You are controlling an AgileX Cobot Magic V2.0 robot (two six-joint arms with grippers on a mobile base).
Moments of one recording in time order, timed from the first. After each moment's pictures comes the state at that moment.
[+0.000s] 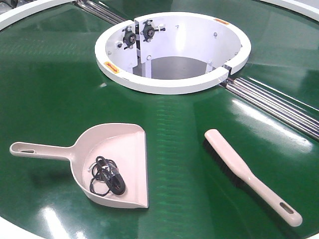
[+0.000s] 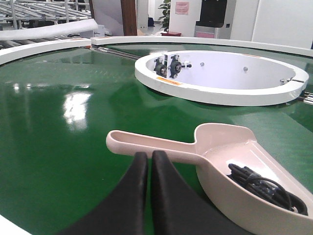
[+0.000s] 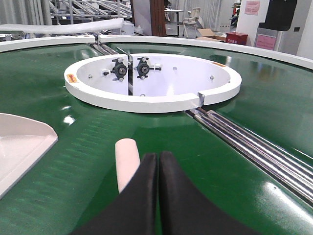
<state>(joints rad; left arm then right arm) -0.11 -0.01 0.03 0.07 0.14 -0.06 0.23 -0.01 -0.20 -0.08 0.40 0.00</state>
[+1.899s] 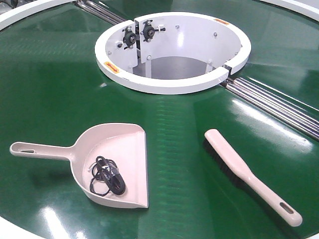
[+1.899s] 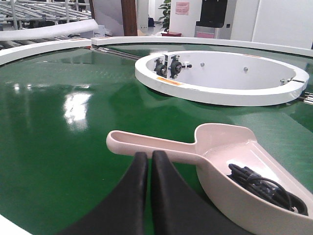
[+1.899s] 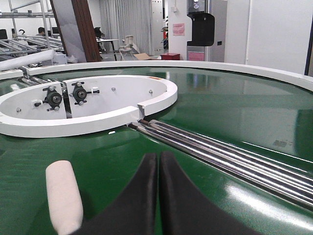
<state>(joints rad) -0.11 -0.01 0.03 0.07 0.14 -0.06 -0.06 -0.01 0.03 -0.01 0.06 0.03</state>
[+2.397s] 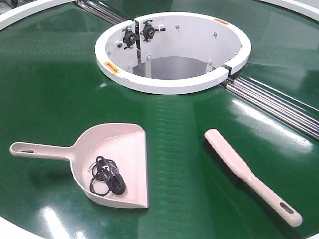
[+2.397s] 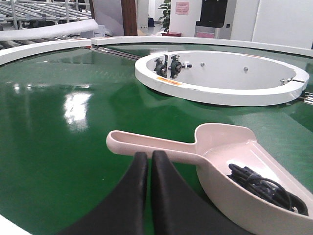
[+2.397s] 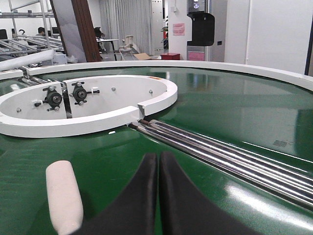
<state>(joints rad) -0.11 -0.01 0.03 0.07 0.14 -0.06 -0.06 -0.01 0.03 -0.01 0.06 0.03</state>
